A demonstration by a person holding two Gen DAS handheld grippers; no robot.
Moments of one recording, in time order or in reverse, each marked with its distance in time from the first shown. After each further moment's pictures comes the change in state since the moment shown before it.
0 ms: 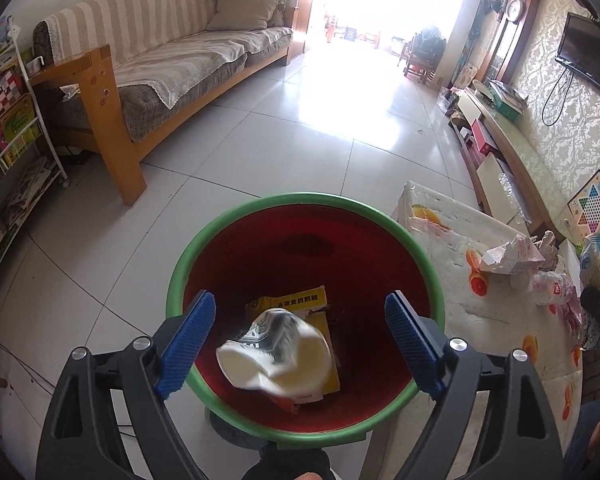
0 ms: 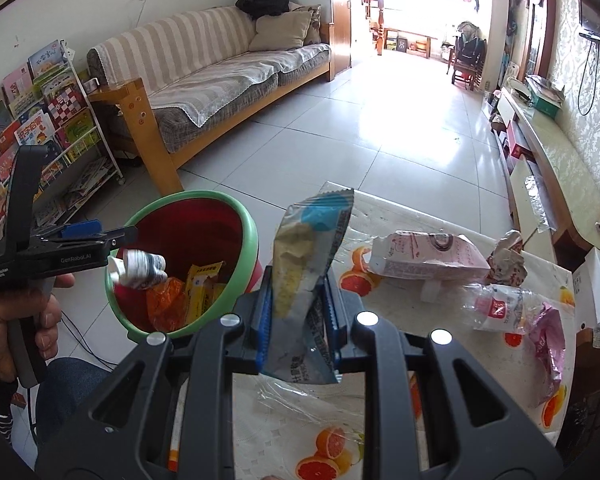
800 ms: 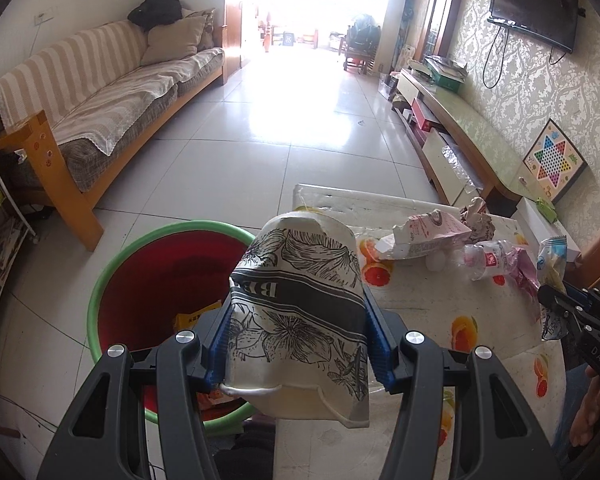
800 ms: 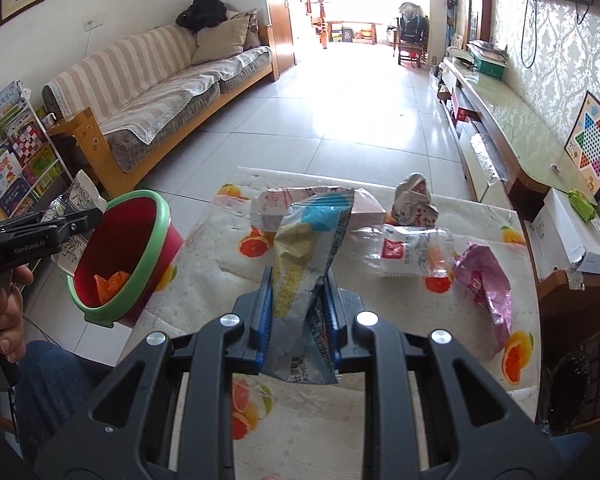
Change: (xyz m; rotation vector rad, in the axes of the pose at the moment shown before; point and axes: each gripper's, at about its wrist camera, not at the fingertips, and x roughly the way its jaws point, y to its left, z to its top) left arm -0.037 -0.122 -0.004 0.189 -0.031 -0.080; right arm -0.047 -0.101 -0.049 0.158 -0.014 -0.093
